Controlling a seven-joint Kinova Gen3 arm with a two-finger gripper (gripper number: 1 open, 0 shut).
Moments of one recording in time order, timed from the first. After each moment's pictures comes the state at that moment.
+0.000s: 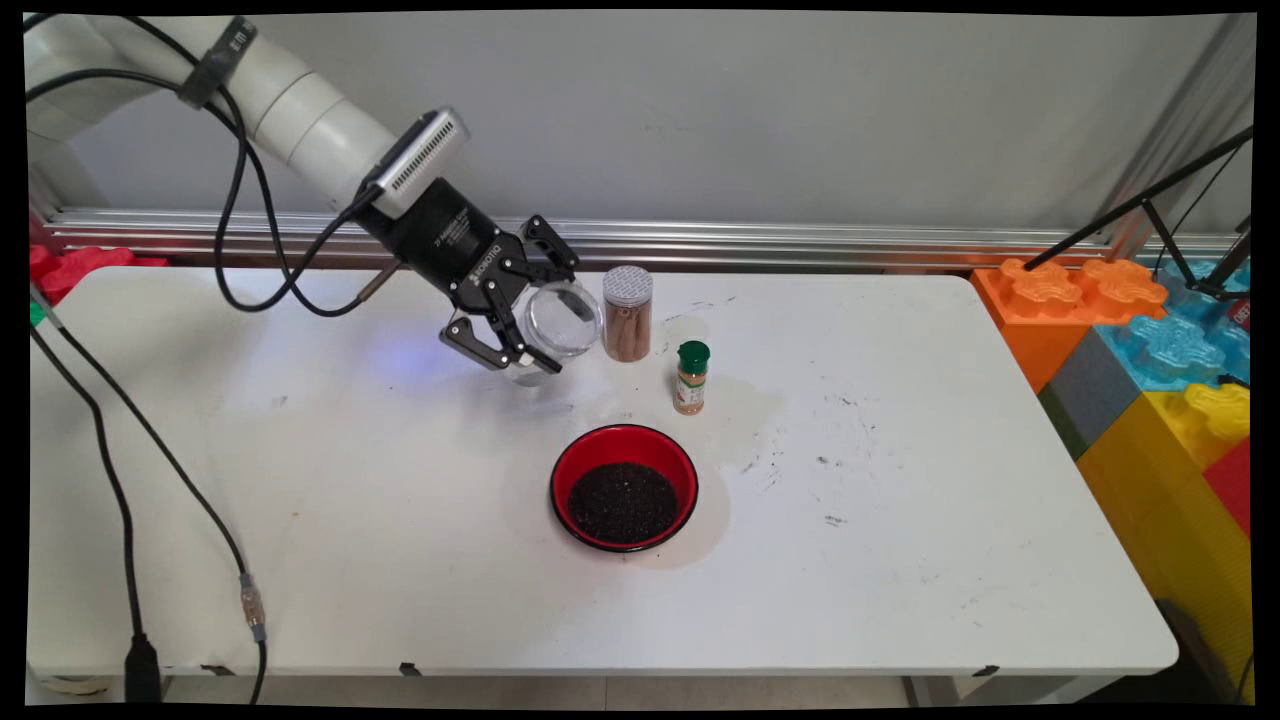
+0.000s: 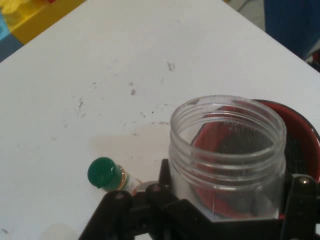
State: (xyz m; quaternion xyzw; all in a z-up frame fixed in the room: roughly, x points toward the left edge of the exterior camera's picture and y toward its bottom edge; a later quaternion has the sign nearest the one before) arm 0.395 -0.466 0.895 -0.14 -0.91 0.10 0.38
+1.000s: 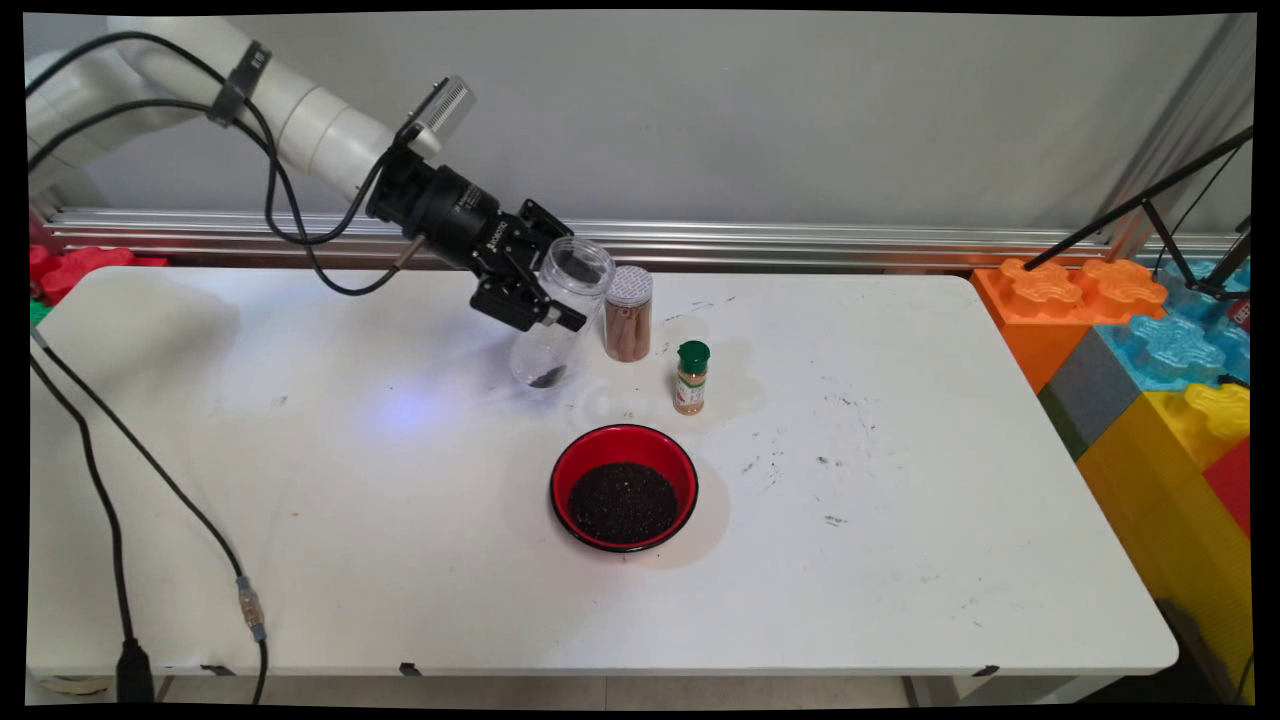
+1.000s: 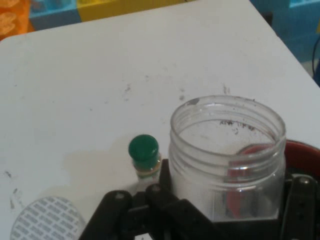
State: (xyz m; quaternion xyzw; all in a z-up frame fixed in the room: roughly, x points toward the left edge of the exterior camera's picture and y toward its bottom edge) arm 0.428 -0.502 0.860 0.05 -0.89 0.06 0.46
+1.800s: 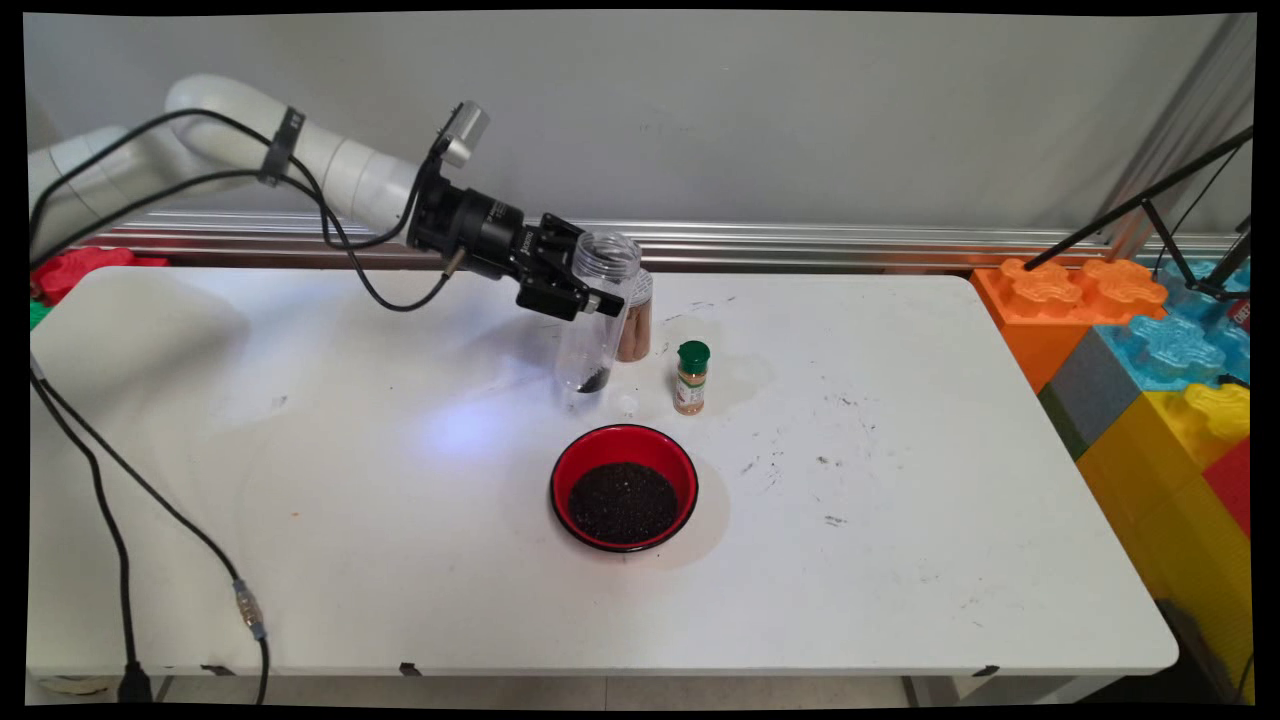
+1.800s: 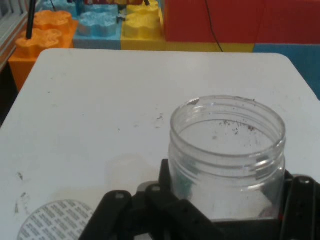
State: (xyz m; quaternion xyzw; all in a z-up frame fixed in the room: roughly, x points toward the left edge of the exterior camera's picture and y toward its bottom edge) arm 0.427 -0.519 0.804 0.15 -0.83 0.05 0.53
